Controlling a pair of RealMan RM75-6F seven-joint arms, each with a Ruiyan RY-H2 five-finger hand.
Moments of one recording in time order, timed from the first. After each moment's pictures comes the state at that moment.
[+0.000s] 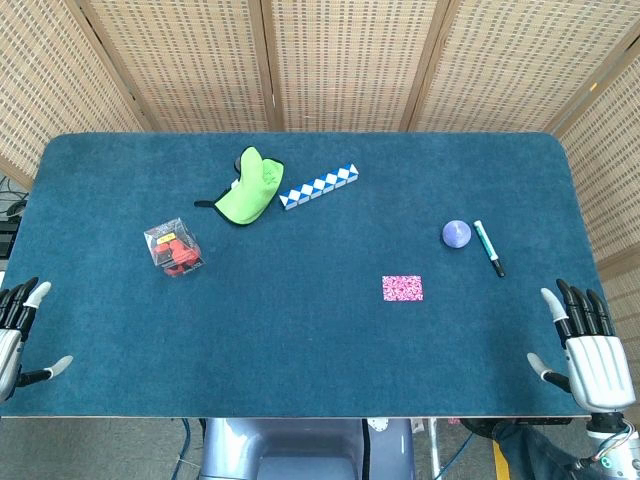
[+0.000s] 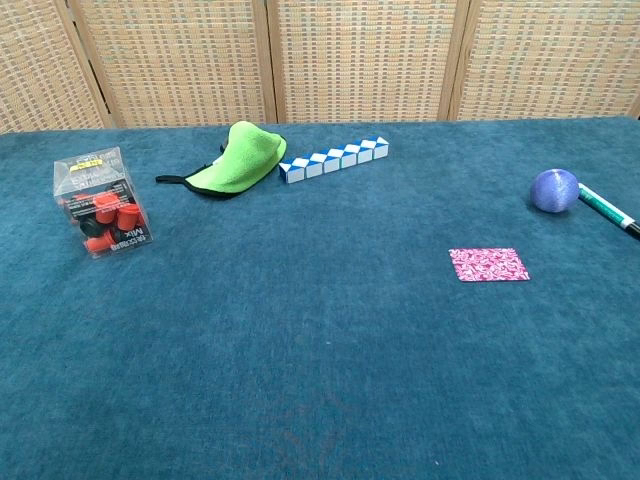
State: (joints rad) left arm -0.05 -1.11 -0.01 -1.60 1.52 1.50 -0.05; right arm 0.06 -1.18 0.06 -1.56 -1.61 1.59 -0.07
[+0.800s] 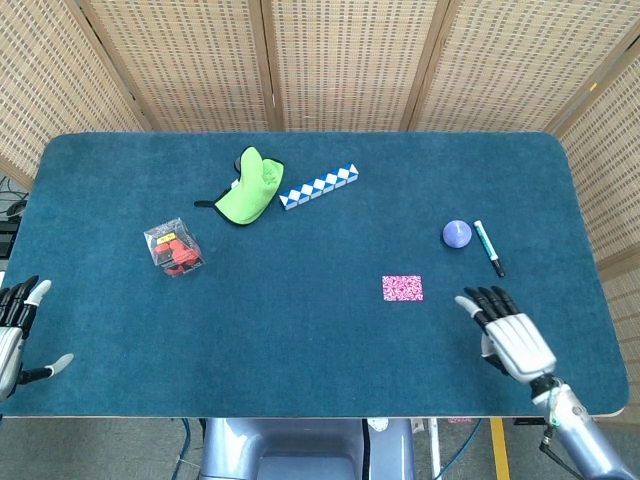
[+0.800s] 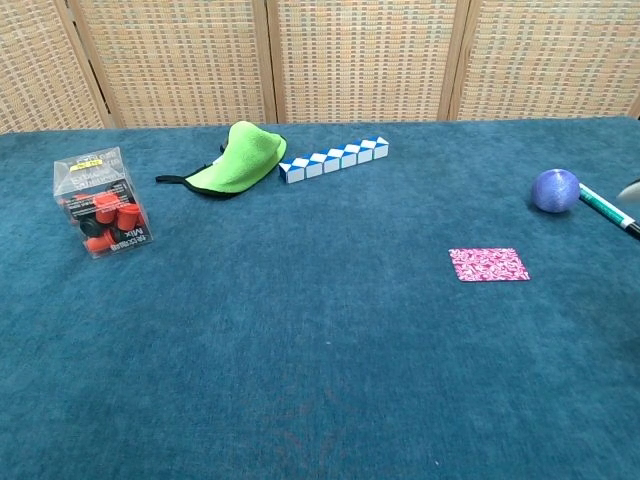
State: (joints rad) left arm -0.06 -1.11 -0.02 -1.62 1.51 1.49 -0.03; right arm 0.31 -1.16 0.03 -1.57 -1.63 1.12 0.01
